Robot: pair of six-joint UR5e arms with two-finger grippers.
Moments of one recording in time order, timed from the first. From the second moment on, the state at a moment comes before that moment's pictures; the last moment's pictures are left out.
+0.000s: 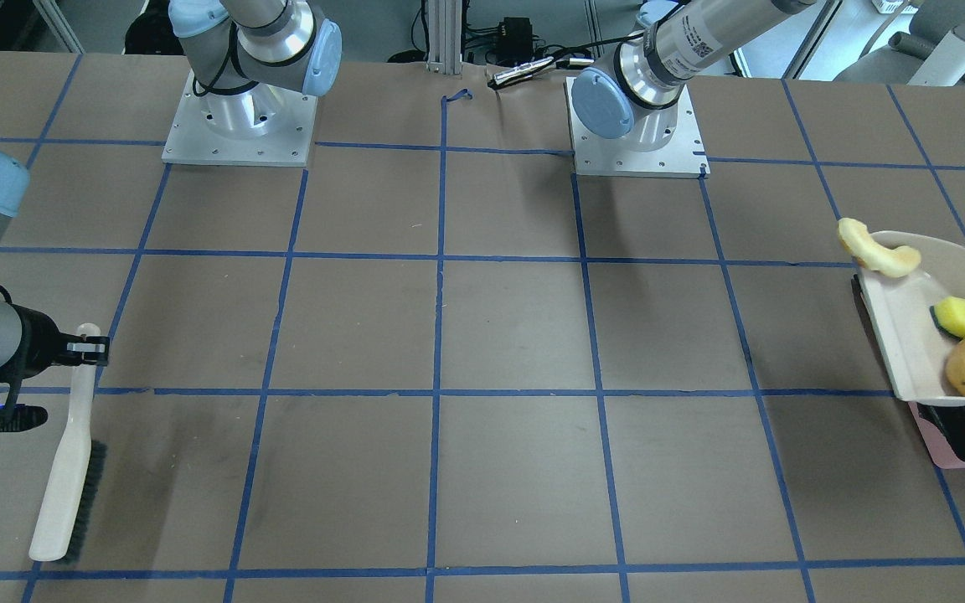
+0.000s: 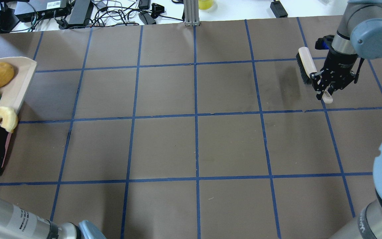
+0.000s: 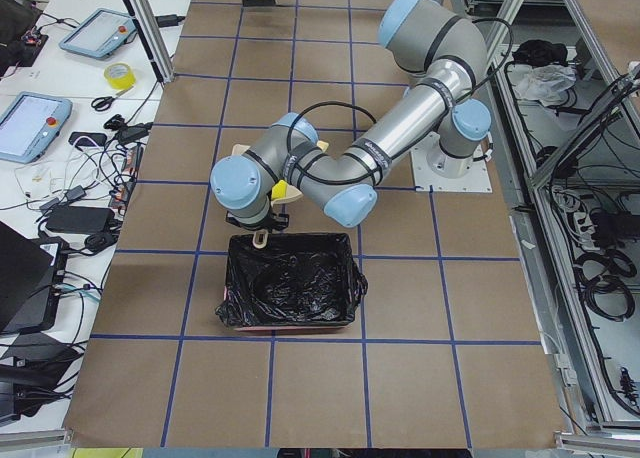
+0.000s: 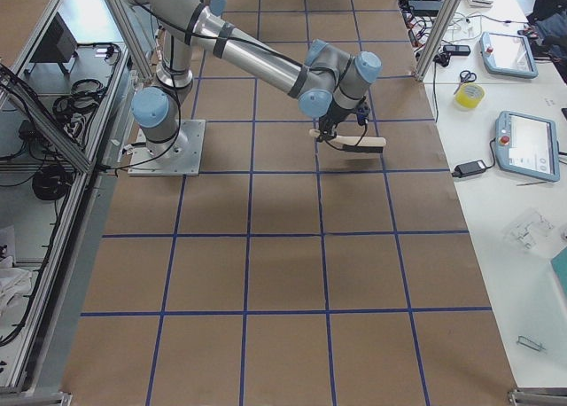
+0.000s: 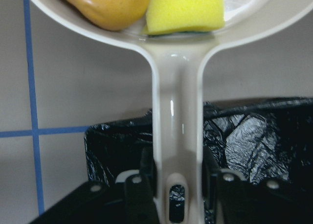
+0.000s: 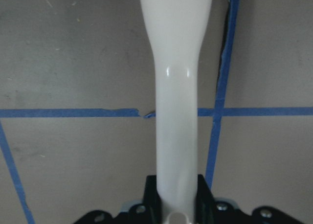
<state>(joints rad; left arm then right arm) -0.69 -2.13 -1.03 -1.71 1.47 2.57 1.25 -1.16 1.61 -1.75 -1.67 -0.33</state>
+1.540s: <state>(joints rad) -0.63 -2.30 -0.80 -1.44 1.60 3.09 1.17 -1.20 1.72 -1.81 -1.66 -0.40</state>
